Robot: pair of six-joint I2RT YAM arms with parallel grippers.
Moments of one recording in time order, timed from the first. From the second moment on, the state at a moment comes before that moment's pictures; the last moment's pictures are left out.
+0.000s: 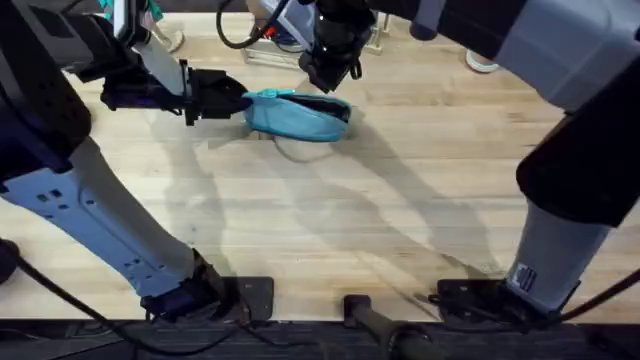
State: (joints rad) left arm 0.41 2.08 1.37 -1.17 1.19 1.89; right arm 0.71 2.11 2.01 -1.16 0.24 -0.23
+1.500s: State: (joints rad) left arm 0.41 2.08 1.37 -1.17 1.19 1.89; right arm 0.65 1.95 2.08 -1.22 -0.24 -0.69
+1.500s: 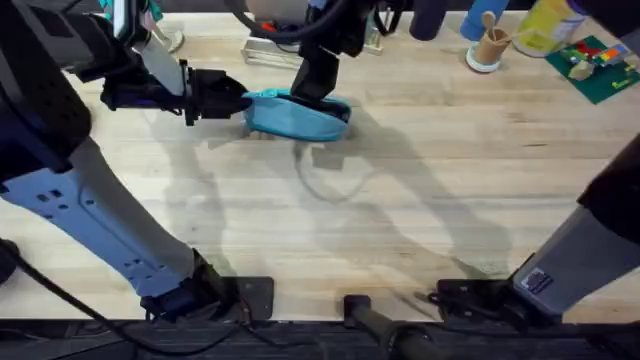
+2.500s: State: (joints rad) left arm 0.41 2.08 1.37 -1.17 1.19 1.89; right arm 0.65 2.01 2.08 -1.11 -0.32 -0.77
